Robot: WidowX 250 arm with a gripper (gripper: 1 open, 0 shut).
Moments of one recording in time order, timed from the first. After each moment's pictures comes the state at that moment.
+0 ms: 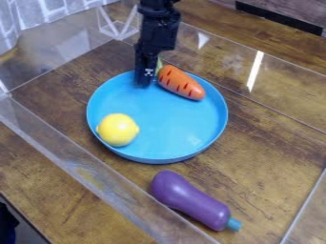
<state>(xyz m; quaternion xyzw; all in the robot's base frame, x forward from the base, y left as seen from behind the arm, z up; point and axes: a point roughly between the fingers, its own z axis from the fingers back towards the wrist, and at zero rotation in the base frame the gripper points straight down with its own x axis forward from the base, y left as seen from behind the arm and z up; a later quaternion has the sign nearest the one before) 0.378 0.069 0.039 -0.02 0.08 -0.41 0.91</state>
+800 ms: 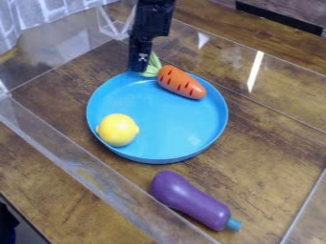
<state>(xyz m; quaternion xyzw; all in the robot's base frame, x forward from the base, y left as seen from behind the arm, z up) 0.382 0.078 0.057 -0.01 0.08 -0.40 0.91</state>
